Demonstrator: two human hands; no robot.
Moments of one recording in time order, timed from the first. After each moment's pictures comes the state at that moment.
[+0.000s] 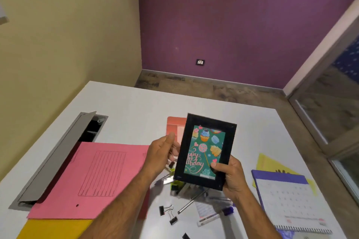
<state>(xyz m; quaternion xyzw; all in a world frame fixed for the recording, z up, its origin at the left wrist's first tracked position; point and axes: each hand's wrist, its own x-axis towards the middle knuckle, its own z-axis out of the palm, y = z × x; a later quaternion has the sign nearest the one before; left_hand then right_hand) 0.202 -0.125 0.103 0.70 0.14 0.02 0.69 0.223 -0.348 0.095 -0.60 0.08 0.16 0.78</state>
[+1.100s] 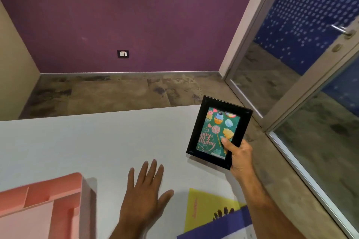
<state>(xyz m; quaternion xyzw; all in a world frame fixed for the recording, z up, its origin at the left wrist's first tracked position) 0.442 -0.391 -0.096 0.98 -0.13 0.00 0.14 0.510 -0.661 0.003 -0.62 0.16 -0.14 0.75</state>
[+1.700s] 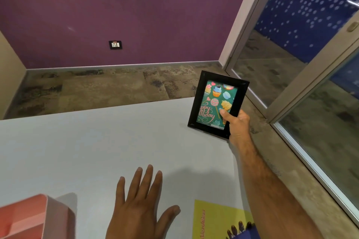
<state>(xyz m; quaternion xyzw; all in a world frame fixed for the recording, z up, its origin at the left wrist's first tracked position) 0.452 -0.394 -0.106 0.98 -0.14 0.00 0.13 0.629 -0.686 -0.048 -0.66 0.18 -0.16 0.72</state>
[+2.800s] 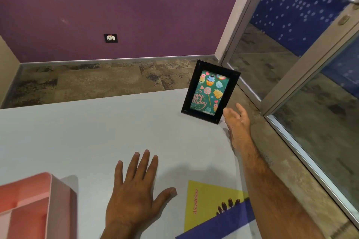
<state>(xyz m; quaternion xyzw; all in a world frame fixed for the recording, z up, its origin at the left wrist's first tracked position) 0.445 -0.395 -0.092 0.98 -0.12 -0.04 0.14 0.575 -0.702 -0.055 -0.65 0.24 -0.12 0.71</state>
